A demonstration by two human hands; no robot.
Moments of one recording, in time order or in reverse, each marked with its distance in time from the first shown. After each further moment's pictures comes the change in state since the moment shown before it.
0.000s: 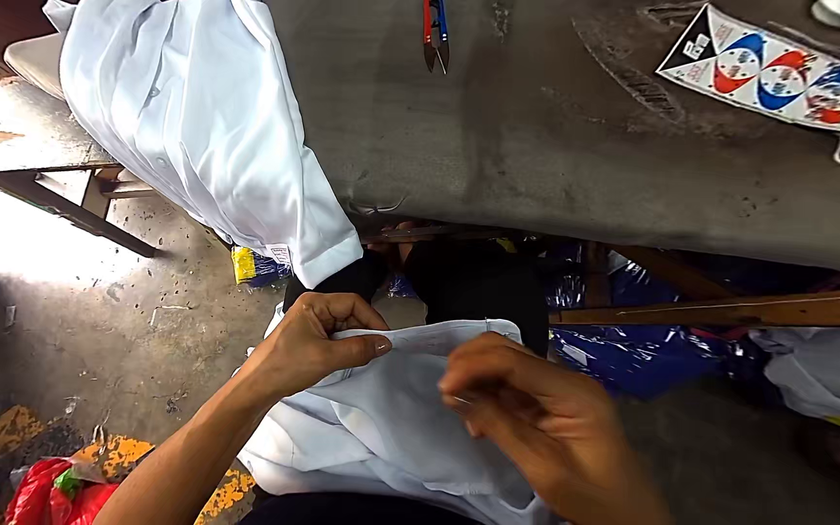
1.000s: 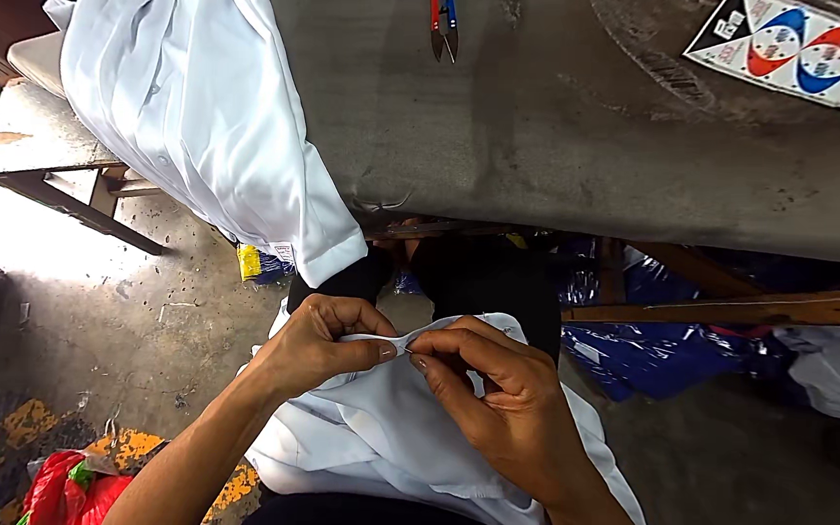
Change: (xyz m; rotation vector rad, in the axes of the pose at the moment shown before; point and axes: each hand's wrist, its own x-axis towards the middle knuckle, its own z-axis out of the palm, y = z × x) left_hand -0.001 -0.002 0.001 -0.084 -0.046 -0.021; right_hand 0.013 0.019 0.021 -0.324 0.093 -0.021
